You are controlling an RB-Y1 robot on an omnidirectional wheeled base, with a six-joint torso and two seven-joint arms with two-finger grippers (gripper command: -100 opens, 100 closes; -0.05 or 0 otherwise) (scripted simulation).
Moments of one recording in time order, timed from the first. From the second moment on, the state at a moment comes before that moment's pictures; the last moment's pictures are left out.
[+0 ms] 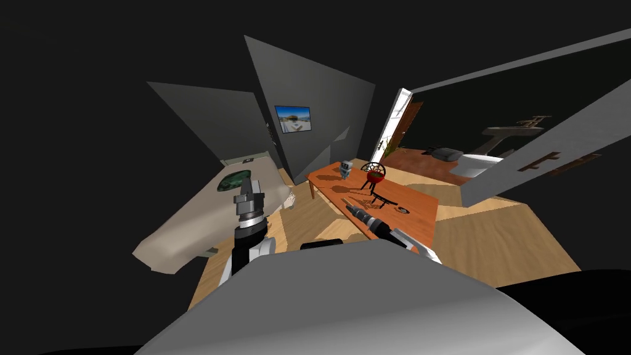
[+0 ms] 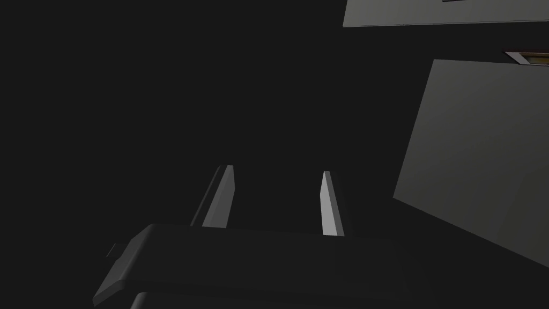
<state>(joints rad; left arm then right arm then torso) 0.54 -0.02 -0.05 -2.34 -0.10 -0.52 -0.08 0.41 -0.67 0.26 -1.62 0.26 -0.38 0.20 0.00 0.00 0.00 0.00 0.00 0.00</state>
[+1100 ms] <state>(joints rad) 0.54 -0.02 -0.05 -2.34 -0.10 -0.52 -0.08 0.38 -0.92 0.40 -1.32 0.35 -0.44 0.22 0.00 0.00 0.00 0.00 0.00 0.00</state>
